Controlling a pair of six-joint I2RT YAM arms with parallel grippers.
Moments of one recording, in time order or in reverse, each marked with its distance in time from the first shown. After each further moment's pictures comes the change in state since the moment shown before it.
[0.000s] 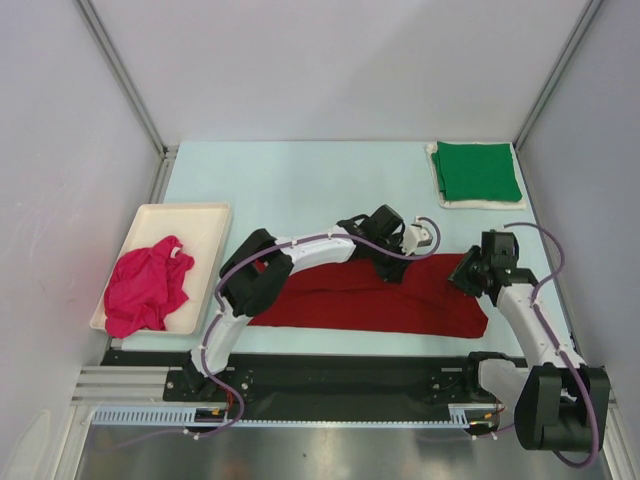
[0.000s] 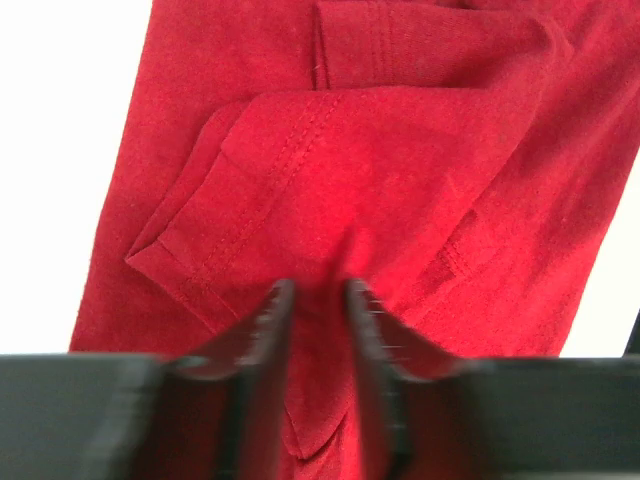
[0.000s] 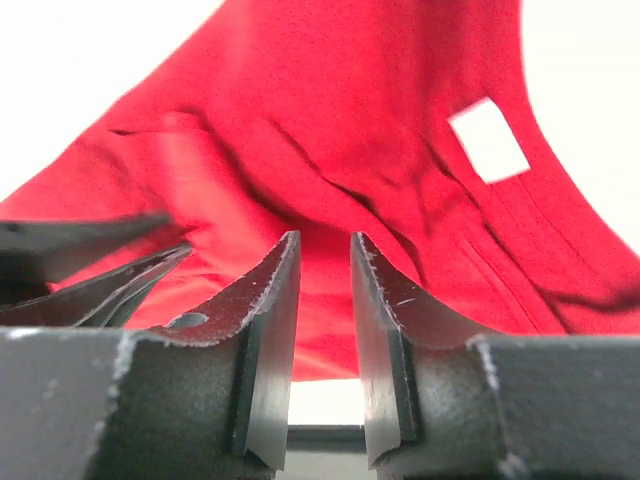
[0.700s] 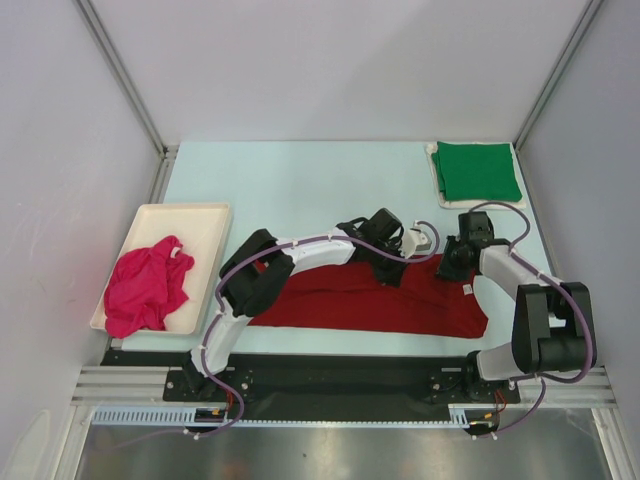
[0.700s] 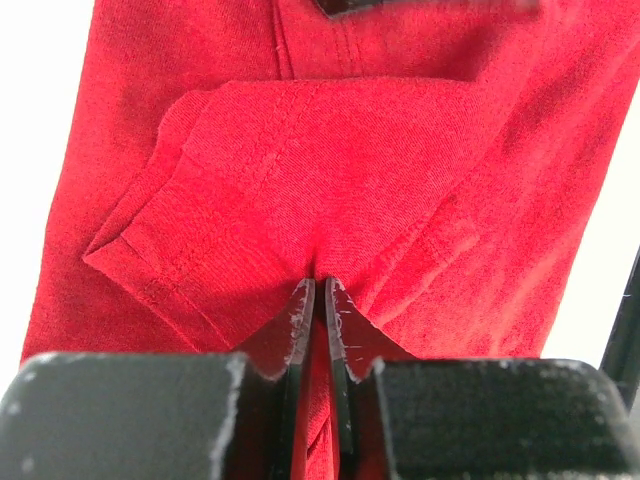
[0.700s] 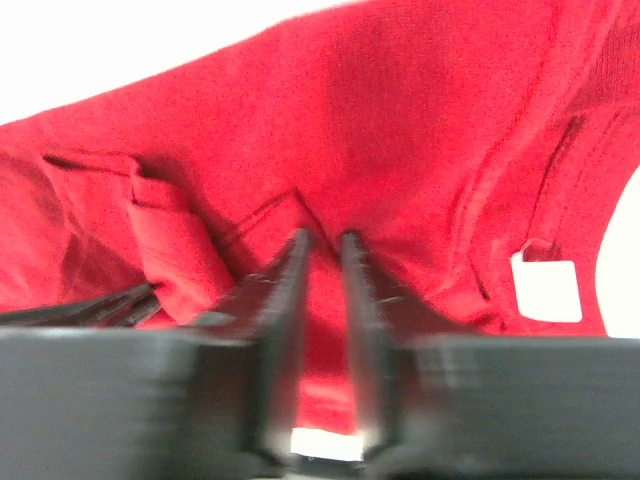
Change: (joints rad) left arm -0.003 0.000 -0.032 0.010 0.044 -0.003; right arm 0.092 0.406 0.157 0.113 -0.010 -0.209
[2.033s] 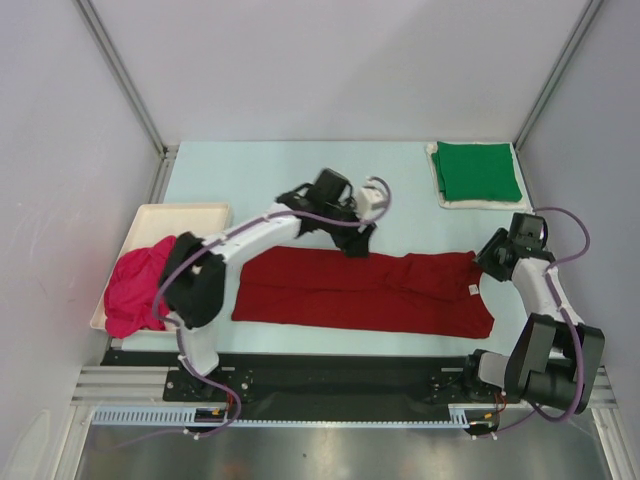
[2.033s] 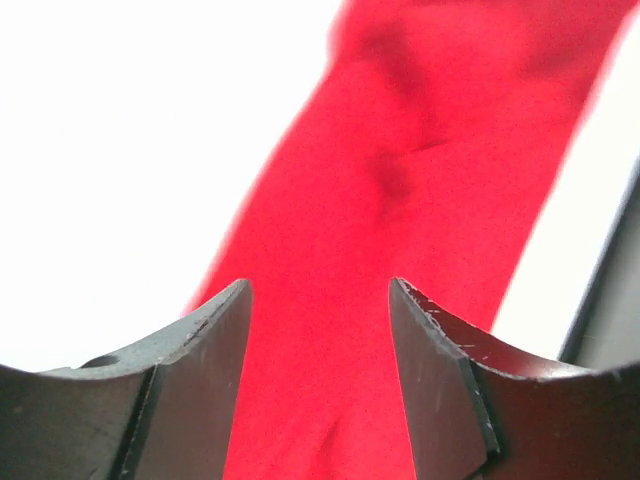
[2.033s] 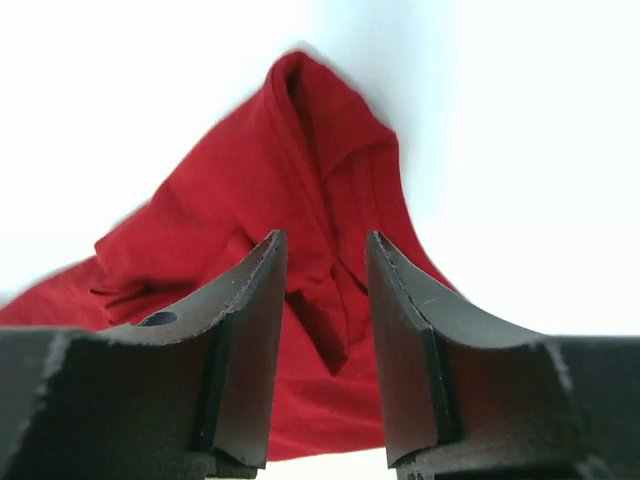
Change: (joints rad) left arm 0.194 -0.333 -0.126 -0.143 0.047 0.074; right arm -0.309 -0.186 -0.008 -0.011 0.031 0.019
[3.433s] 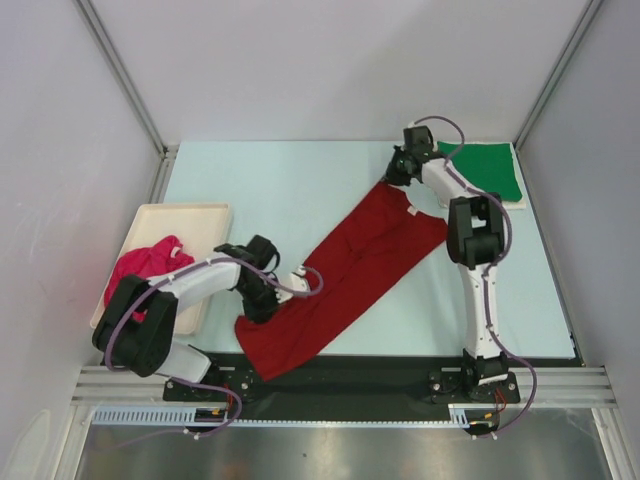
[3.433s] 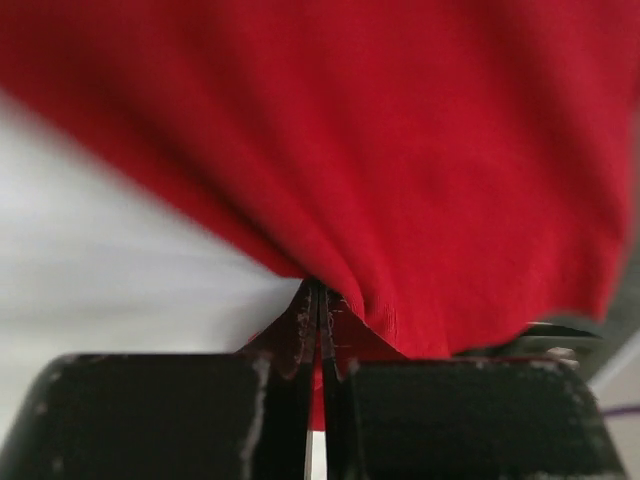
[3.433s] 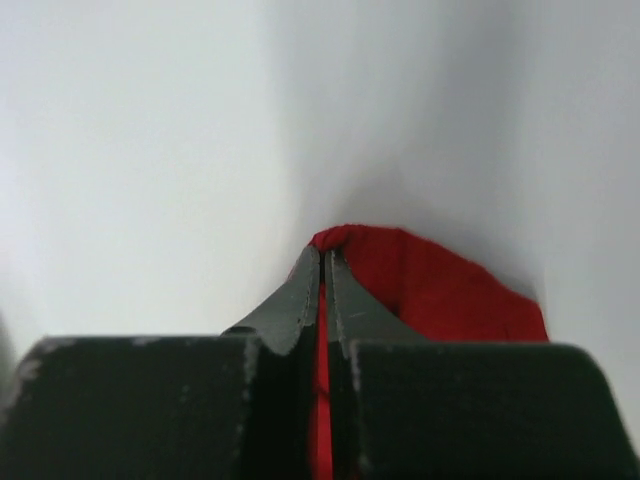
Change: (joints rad) left arm 0.307 -0.431 -0.753 -0.335 -0.176 0.522; right arm 0.447 1.085 1.157 0.056 -0.108 0.080
